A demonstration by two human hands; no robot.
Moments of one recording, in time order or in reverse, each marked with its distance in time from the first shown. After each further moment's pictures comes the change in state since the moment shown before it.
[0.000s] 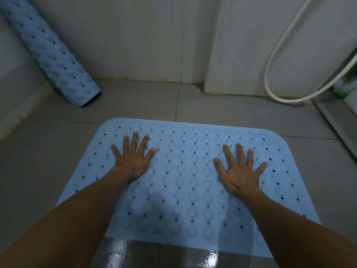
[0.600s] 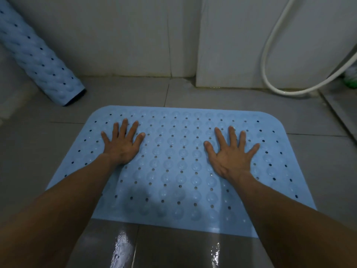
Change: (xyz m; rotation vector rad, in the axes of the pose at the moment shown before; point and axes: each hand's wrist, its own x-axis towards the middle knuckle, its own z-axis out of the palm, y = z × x) left_hand 0.053 0.030 -0.010 0.048 0.049 -0.065; right_hand 0.063 0.009 -0.012 0.031 0.095 -0.044
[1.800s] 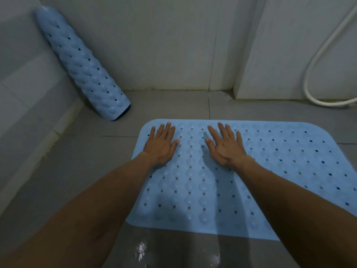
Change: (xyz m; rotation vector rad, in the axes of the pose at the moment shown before) left_hand 0.040 -0.085 -0.036 0.080 0.118 0.452; right_hand 0.015 -0.185 -0.015 0.047 -0.056 -0.270
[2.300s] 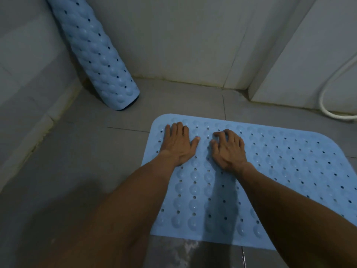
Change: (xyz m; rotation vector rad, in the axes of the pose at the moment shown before) left_hand 0.014 0.001 0.012 -0.158 0.046 -0.068; right_hand 0.026 -0.045 0.035 -0.014 0.172 0.067
